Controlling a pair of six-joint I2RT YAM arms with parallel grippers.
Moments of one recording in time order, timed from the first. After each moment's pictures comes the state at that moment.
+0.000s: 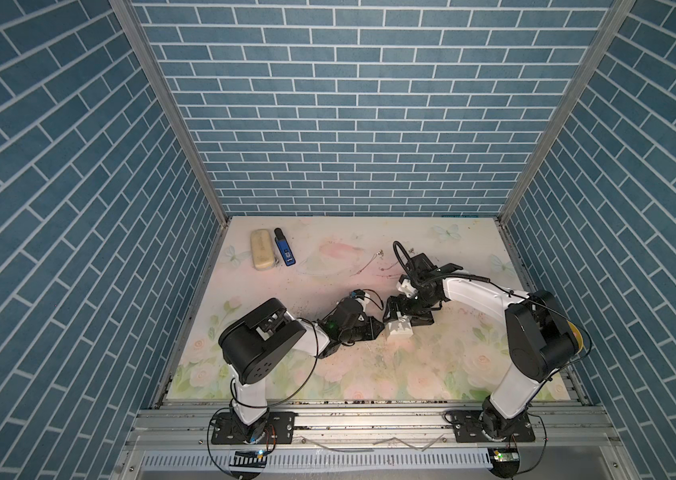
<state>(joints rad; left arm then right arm) -0.82 1.84 0.65 0.58 0.26 -0.87 0.54 1.72 1.13 -0.79 -0.46 0.44</state>
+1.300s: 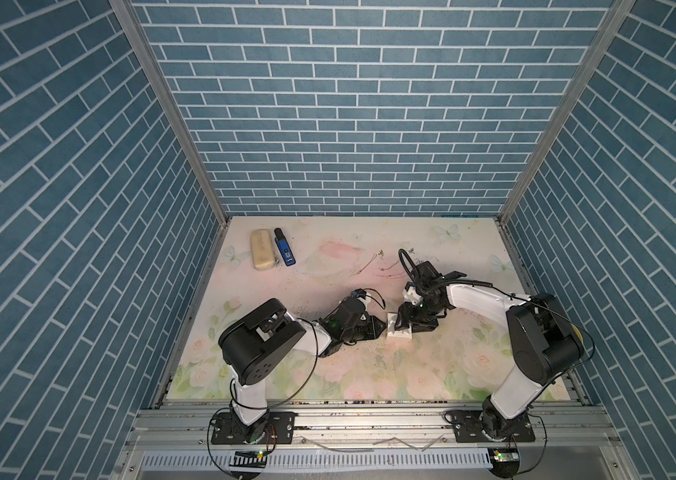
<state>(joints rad) -0.82 1.81 0.66 0.52 0.25 -0.87 0.54 1.71 1.03 -0.75 -0.40 0.42</state>
